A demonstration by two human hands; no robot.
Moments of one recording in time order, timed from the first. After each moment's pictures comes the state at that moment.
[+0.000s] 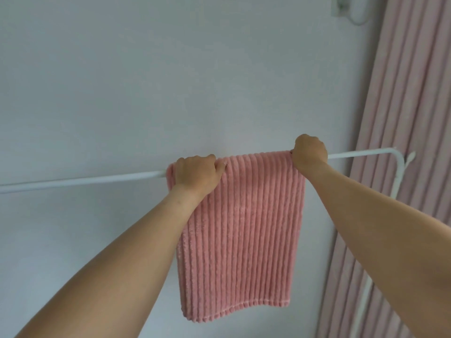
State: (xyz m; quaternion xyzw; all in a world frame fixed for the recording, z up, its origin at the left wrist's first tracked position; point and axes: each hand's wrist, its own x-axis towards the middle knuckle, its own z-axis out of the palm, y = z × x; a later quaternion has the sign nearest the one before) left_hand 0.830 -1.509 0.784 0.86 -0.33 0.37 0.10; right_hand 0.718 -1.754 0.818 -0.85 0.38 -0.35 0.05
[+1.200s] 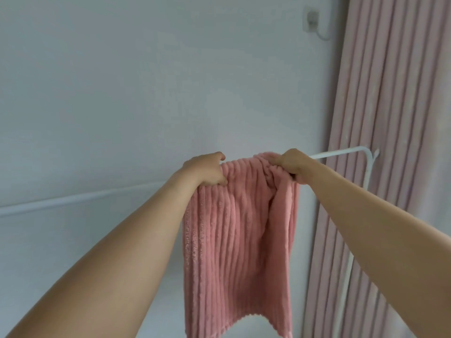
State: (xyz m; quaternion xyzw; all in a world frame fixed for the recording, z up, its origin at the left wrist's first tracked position) left_hand 0.865 -1.502 0.828 0.87 -0.46 0.05 0.15; right_hand 0.719 -1.705 0.811 -0.77 0.33 -0.28 0.46
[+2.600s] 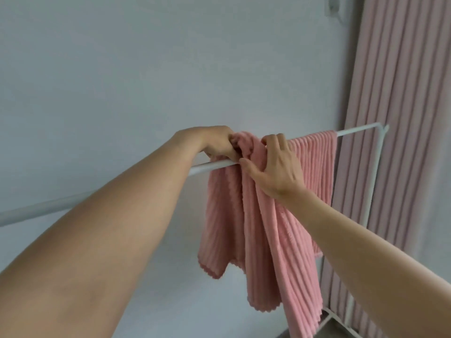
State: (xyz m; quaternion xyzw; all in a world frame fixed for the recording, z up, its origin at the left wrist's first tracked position) left_hand 0.962 -1.344 0.867 0.77 -0.62 -0.08 0.13; right_hand 0.809 -1.424 0.757 -0.80 0.22 -0.56 0.01
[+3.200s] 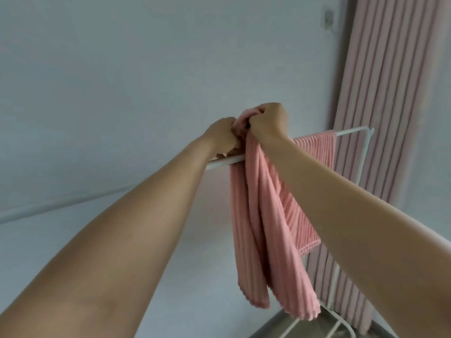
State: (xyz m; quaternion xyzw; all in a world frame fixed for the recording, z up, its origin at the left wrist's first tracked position) left_hand 0.955 -1.266 0.858 0.75 -0.56 -0.04 0.34; right_hand 0.852 -1.338 0.862 -0.72 0.31 -0.55 0.28
